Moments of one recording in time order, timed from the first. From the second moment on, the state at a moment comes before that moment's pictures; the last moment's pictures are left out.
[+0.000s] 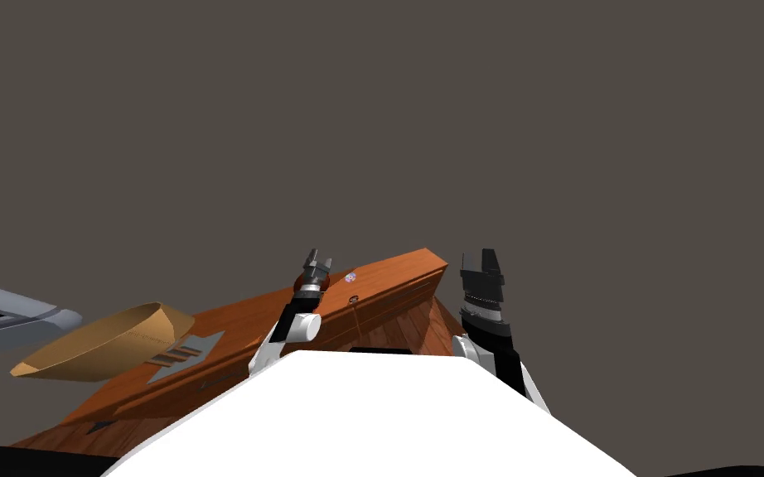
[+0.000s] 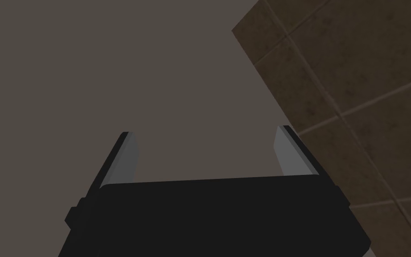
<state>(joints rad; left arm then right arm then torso) 0.32 0.14 0.01 -1.98 0.25 -0.29 0.13 0.55 0.00 -0.02 -2.29 0.00 -0.62 0.14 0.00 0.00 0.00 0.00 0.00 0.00</state>
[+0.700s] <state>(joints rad) 0.23 0.17 0.03 -1.79 0.35 -0.18 0.16 0.55 0.00 -0.02 -2.29 0.00 -0.62 0.14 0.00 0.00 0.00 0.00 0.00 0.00</state>
